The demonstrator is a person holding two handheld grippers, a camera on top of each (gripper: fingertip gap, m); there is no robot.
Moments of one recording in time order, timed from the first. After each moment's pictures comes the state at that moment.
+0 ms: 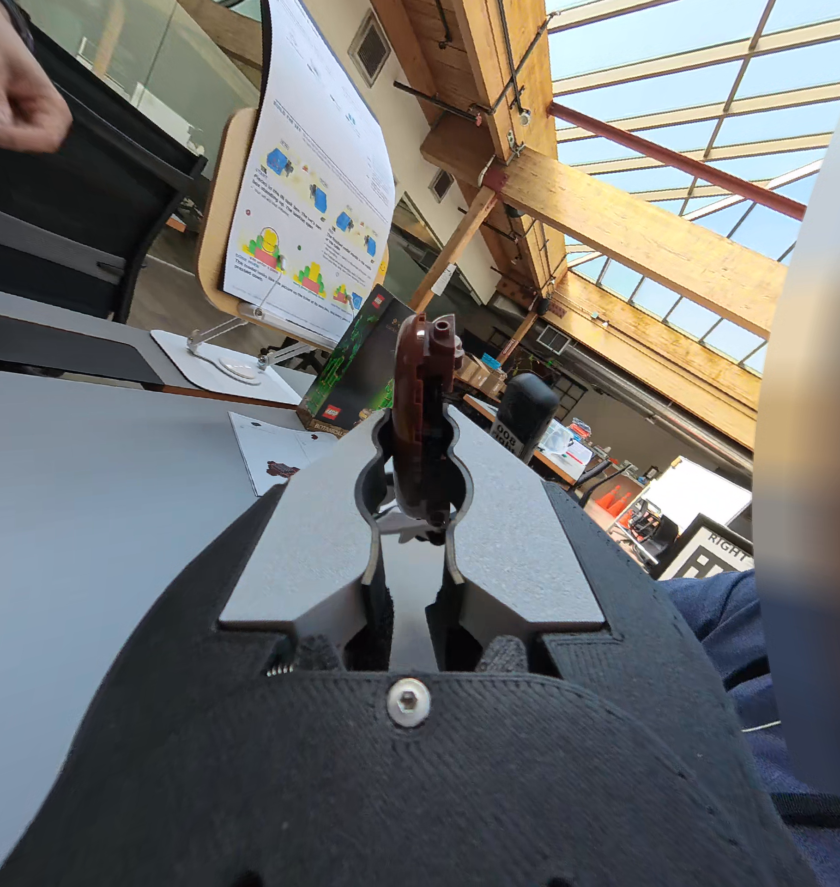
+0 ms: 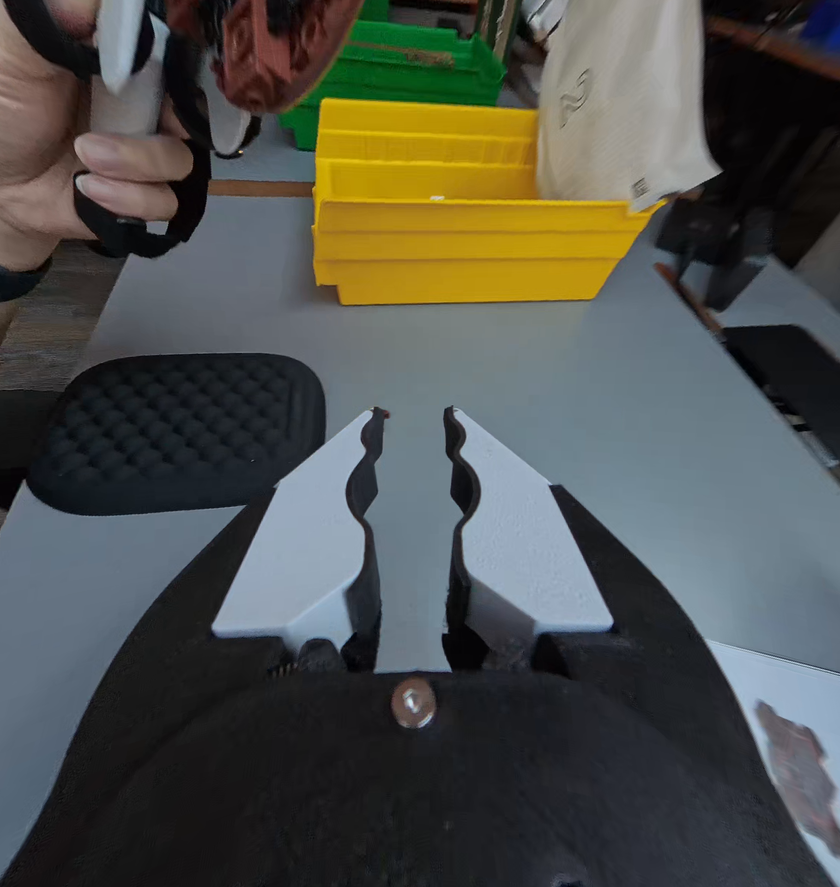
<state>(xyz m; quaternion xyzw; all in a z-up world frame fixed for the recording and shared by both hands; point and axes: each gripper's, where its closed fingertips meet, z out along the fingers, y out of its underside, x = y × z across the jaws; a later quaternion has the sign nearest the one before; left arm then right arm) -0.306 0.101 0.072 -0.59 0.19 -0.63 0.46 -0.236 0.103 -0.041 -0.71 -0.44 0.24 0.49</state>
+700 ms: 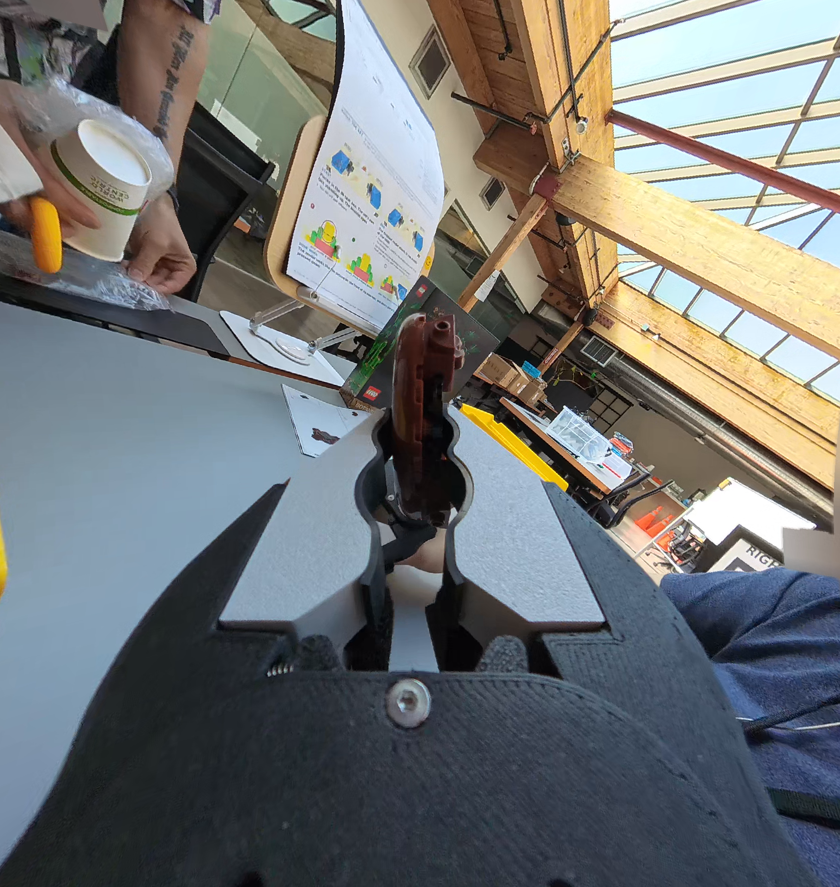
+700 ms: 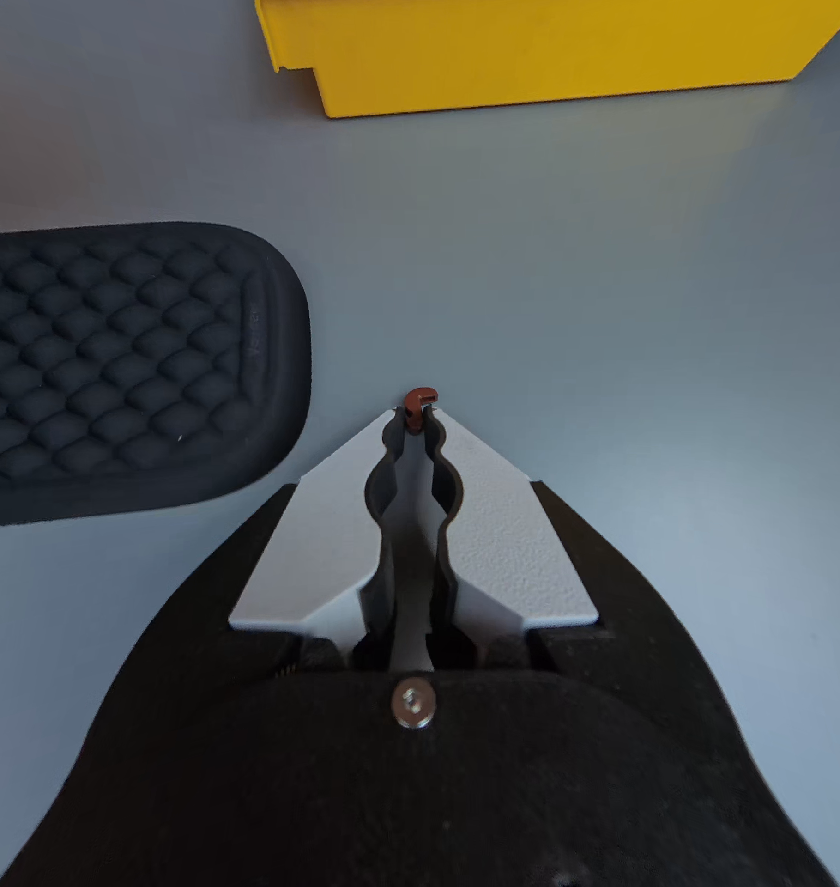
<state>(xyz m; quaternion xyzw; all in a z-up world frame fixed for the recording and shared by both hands) -0.347 0.088 0.043 -0.62 0.16 -0.60 0.47 -0.280 0.113 -0.152 -0.79 -0.46 0.20 0.36</state>
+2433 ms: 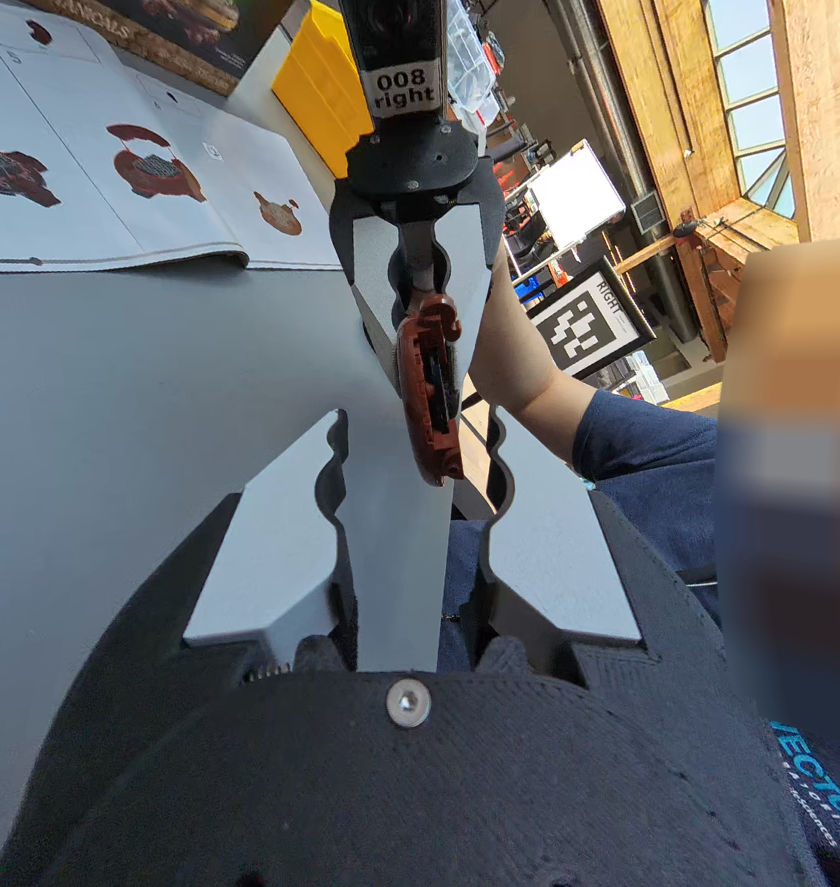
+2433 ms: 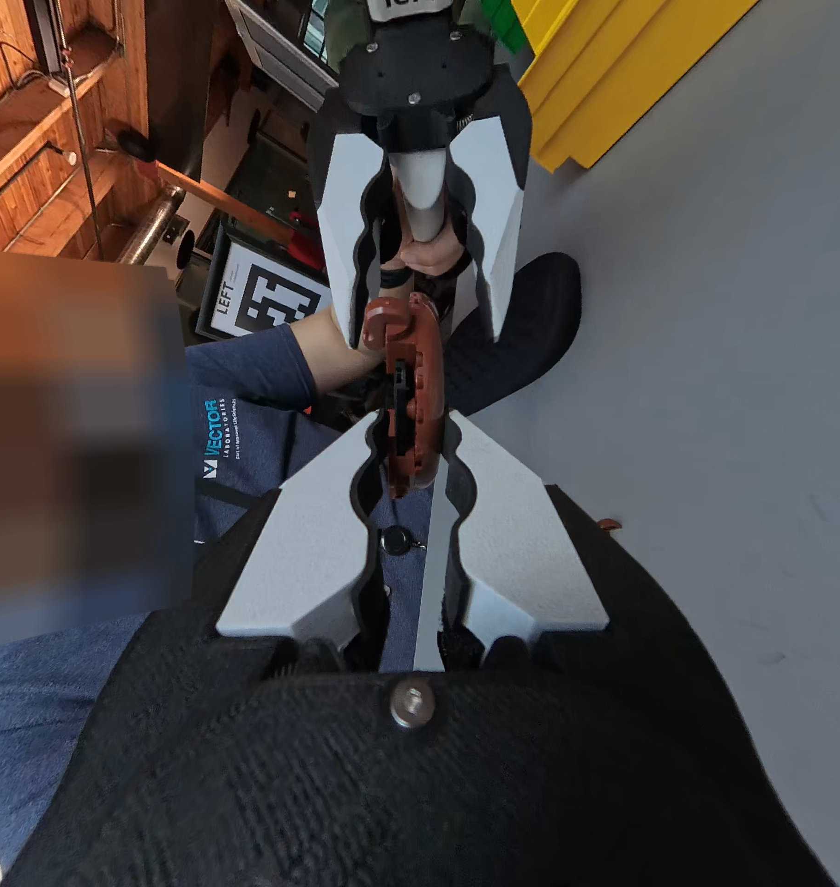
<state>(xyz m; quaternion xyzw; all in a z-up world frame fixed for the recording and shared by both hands) -0.171 0.049 -0.006 -0.66 0.41 -0.63 0.06 -0.161 0.032 -0.015 -0.73 -0.26 0.62 0.12</state>
